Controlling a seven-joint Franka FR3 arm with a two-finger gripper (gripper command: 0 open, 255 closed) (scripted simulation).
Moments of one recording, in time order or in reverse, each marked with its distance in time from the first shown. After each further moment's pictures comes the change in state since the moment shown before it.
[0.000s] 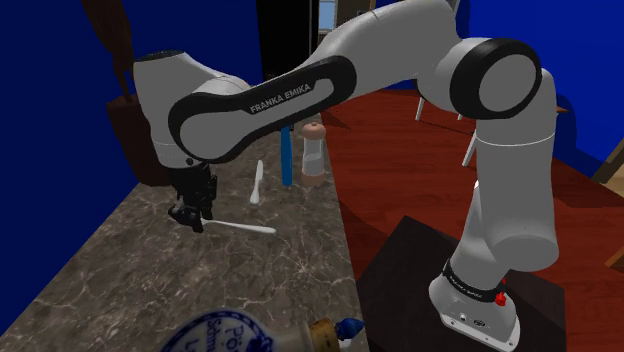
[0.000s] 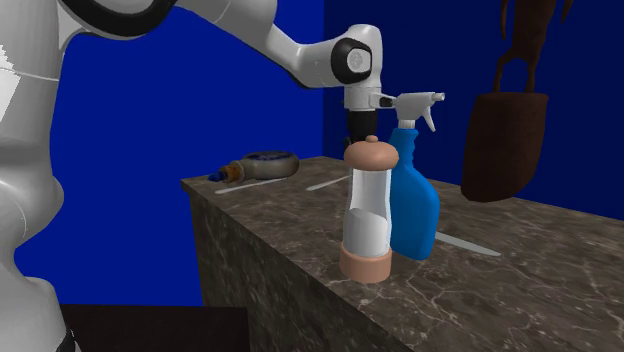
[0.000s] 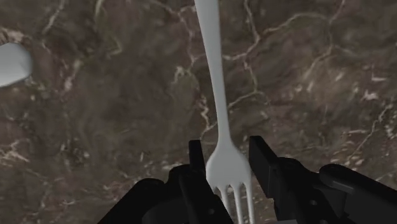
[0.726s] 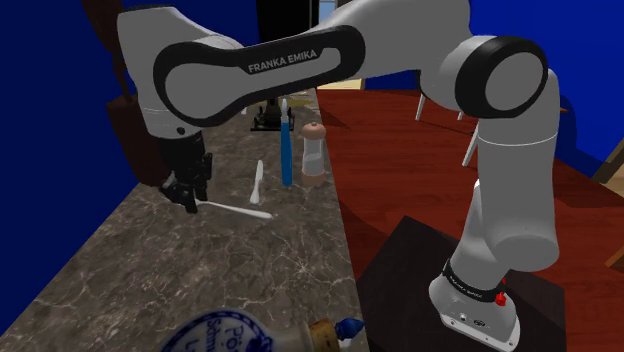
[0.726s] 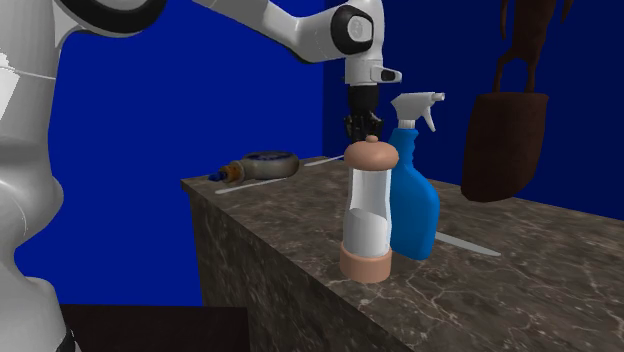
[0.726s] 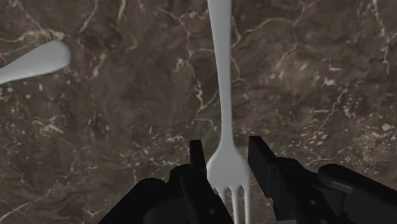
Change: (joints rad) arm 0.004 -0.017 0.005 0.123 0.010 -0.139 -0.008
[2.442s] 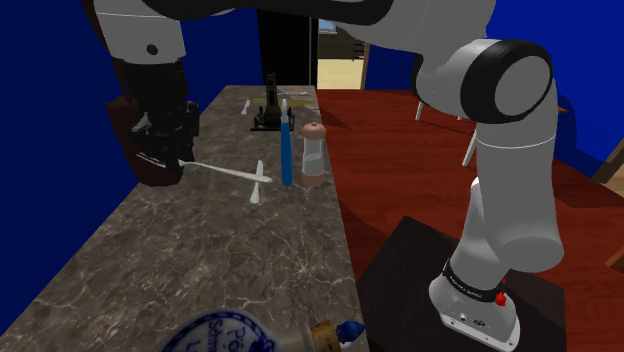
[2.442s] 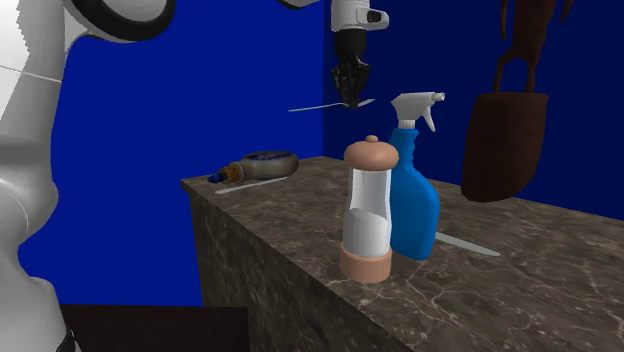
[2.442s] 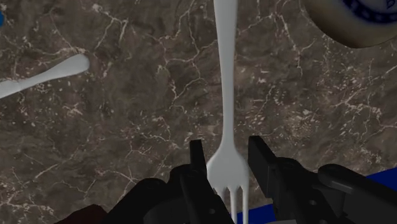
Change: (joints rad) arm 0.076 0.020 0.022 0.343 -0.015 -0.324 0.054
